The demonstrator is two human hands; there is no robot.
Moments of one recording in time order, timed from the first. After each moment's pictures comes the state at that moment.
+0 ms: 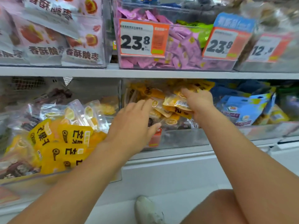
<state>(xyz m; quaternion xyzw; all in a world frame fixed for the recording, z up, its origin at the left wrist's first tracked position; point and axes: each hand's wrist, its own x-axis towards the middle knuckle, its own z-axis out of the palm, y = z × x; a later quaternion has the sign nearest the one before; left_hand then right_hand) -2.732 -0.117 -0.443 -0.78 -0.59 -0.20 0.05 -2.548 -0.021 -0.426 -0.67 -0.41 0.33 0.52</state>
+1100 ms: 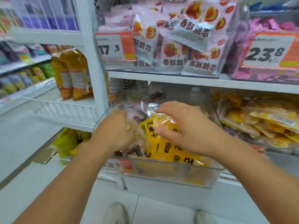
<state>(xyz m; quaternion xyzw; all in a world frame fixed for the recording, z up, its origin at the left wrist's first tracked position) -2.985 -0.195 -0.446 -0.59 -0.79 -0.17 0.01 -2.772 -0.131 -0.410 -0.27 -0.94 0.10 0.20</state>
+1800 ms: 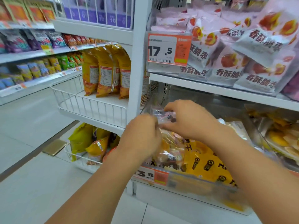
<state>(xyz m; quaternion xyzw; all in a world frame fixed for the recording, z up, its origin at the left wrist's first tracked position) -3.013 -0.211 -0.445 -0.57 -0.77 -0.27 0.01 -2.897 -0.103 -0.407 -0.33 -0.94 -0.02 0.10</state>
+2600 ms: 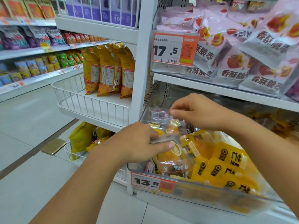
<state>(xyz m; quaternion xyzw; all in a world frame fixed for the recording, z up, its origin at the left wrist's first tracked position) -3.044 -0.228 -0.442 -0.66 -0.72 -0.16 -0.15 -2.887 -0.089 -0.383 -0.27 -0.95 0.16 0.09</state>
